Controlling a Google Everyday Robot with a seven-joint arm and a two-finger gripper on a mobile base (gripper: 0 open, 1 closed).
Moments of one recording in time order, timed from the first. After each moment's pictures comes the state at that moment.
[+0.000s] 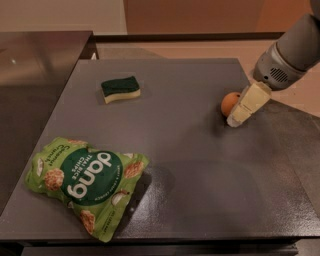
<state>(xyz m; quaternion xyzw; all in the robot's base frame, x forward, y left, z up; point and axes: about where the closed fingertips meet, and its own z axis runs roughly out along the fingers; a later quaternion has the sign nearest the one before) 0.550 -0.210 0.890 -0.49 0.84 0.08 0.21</state>
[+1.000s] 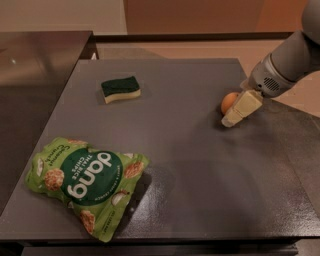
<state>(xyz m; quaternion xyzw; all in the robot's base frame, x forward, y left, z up) 0.571 -0.212 0.860 -0.47 0.85 0.09 0.23</state>
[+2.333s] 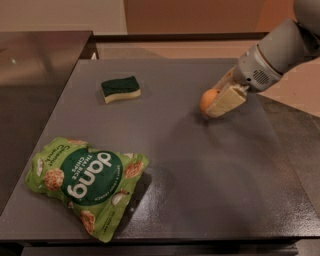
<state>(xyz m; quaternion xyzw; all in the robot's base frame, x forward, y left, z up) 0.546 -0.150 0.887 -0.55 0.78 0.17 0.23</state>
